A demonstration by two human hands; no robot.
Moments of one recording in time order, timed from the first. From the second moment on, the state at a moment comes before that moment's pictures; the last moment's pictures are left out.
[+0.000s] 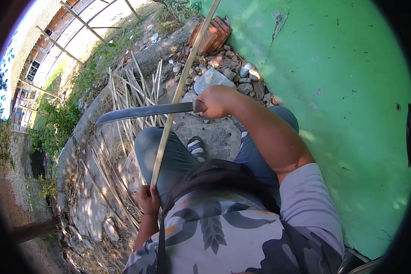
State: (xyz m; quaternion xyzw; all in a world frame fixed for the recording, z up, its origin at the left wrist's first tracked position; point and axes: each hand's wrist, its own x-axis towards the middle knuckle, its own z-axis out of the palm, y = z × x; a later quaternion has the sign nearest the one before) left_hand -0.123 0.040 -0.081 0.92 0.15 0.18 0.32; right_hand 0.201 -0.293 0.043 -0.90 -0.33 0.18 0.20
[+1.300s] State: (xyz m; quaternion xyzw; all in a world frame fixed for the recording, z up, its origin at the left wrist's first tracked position) left_hand -0.125 0.046 -0.090 0.92 0.14 0.19 0.32; right_hand 0.218 -0.308 0.034 -0.89 -0.30 0.19 0.28
